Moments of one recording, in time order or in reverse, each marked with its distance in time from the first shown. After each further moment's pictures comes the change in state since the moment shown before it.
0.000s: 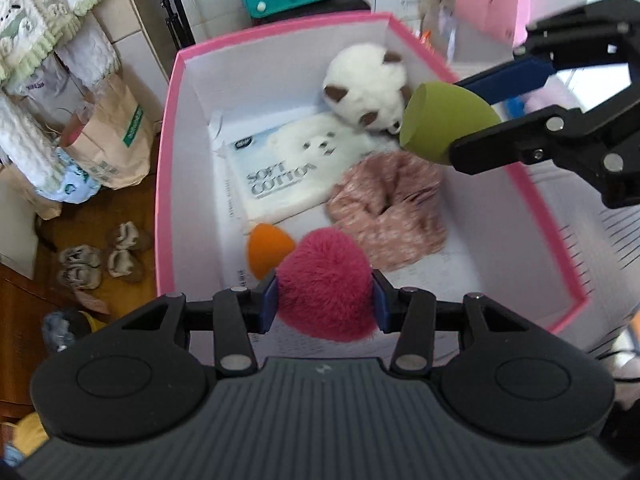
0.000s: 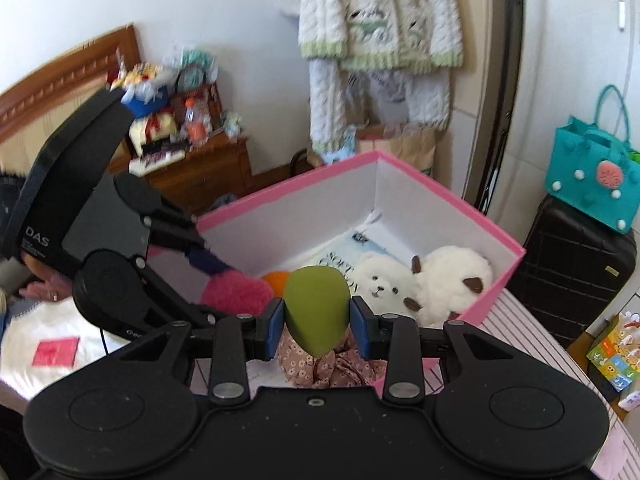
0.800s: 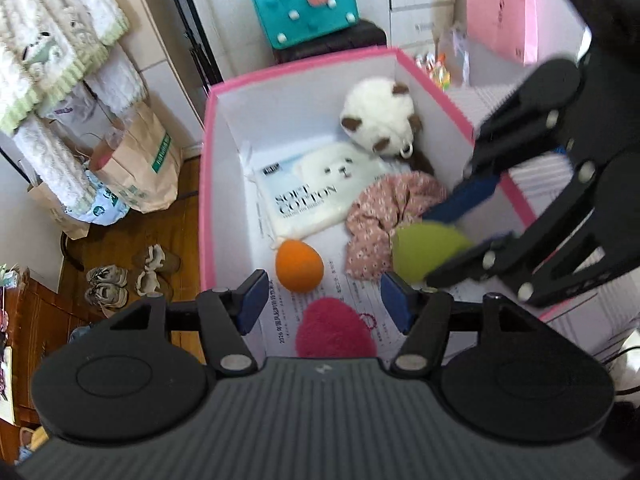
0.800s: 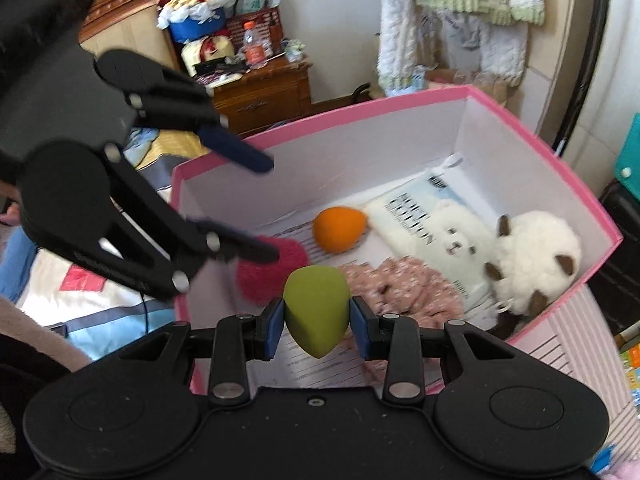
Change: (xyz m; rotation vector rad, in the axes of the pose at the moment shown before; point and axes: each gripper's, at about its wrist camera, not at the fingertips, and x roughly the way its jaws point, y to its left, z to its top) left arm -0.035 -0.004 -0.008 0.013 -0.087 0.083; right arm 0.042 0.022 -0.002 -0.108 0.218 0.165
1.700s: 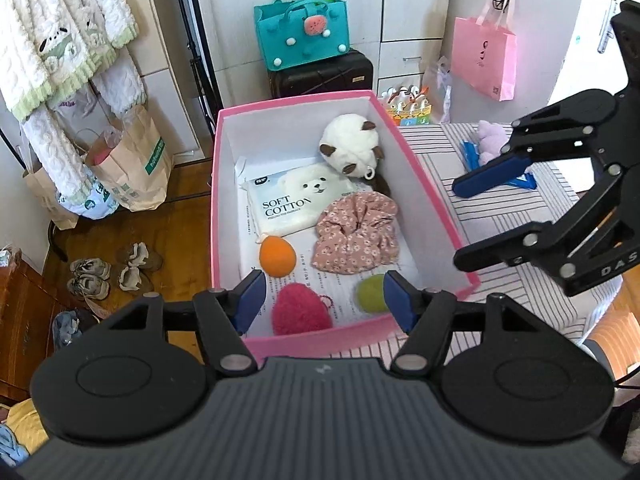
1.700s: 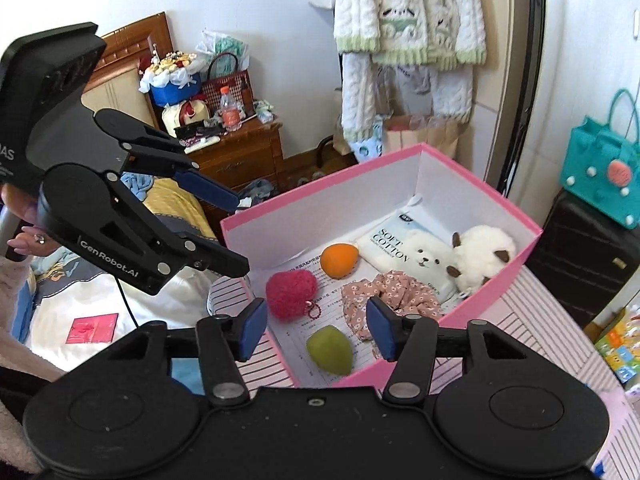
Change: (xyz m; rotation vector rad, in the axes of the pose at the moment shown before) left arm -0.070 -0.004 -0.014 -0.078 -0.065 -0.072; right arm -0.094 0.049 -0.026 0.090 -0.193 -0.132
